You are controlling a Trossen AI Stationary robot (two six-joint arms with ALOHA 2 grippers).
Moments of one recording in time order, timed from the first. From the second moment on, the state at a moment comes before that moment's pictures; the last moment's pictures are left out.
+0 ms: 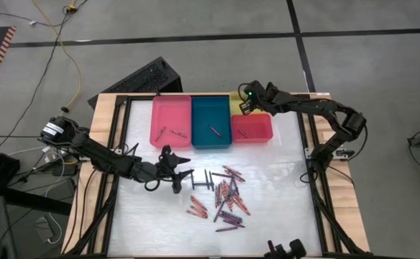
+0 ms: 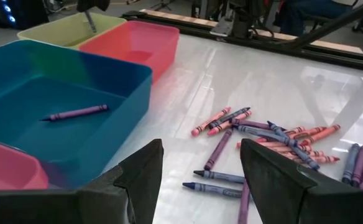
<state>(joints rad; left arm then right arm) -0.35 1.34 0.44 0.63 -0.64 -0.28 -0.66 1.54 1.01 -0.35 0.44 0.26</state>
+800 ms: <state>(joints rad) -0.34 1.34 0.44 0.60 -0.63 -0.28 -0.60 1.54 1.01 -0.33 0.42 0.17</state>
